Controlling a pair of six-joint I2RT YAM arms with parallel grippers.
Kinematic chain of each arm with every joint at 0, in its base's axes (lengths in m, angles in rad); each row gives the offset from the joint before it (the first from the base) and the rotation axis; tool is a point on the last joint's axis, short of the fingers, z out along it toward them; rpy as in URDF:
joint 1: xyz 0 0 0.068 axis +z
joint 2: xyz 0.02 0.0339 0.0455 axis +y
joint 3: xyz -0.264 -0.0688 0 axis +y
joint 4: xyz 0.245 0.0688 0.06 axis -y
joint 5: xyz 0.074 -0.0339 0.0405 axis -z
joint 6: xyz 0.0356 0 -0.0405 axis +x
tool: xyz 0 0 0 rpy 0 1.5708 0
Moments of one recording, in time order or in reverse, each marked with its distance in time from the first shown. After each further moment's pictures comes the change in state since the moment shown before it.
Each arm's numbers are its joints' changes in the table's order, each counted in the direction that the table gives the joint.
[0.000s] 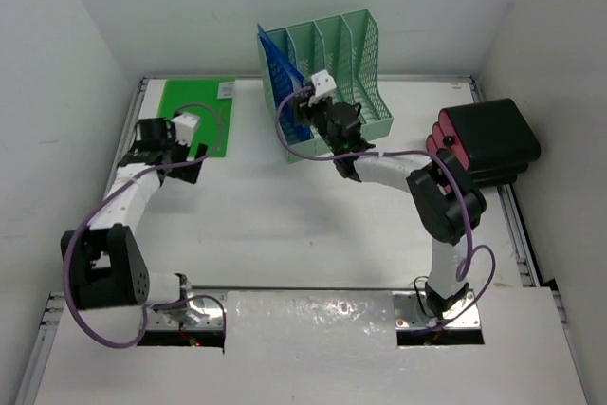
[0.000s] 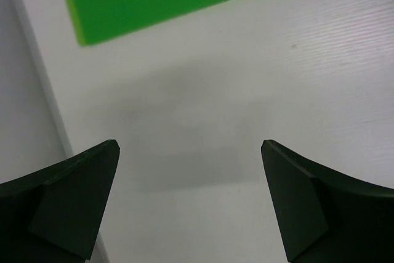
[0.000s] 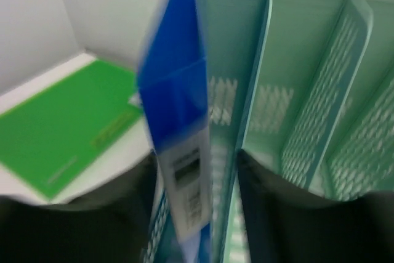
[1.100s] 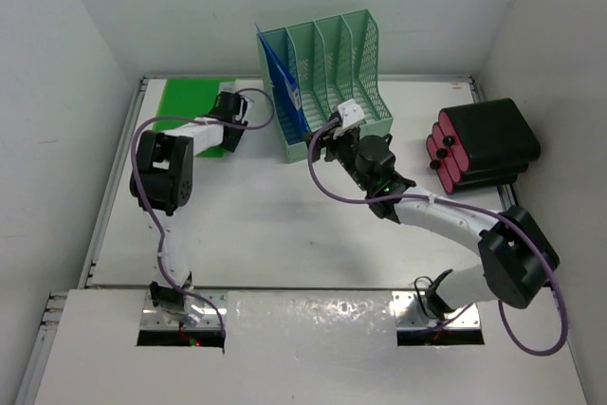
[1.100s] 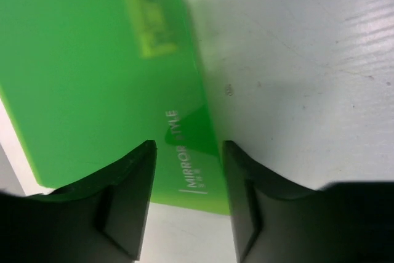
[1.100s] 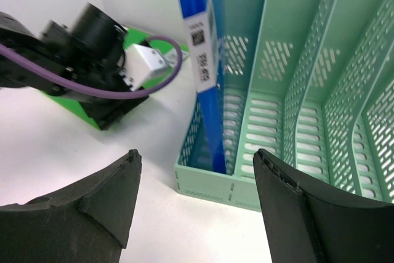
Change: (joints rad) left arm -0.331 0.792 -0.529 0.160 -0.393 -0.109; right arm 0.089 -0.512 0.420 -0.201 0.065 0.054
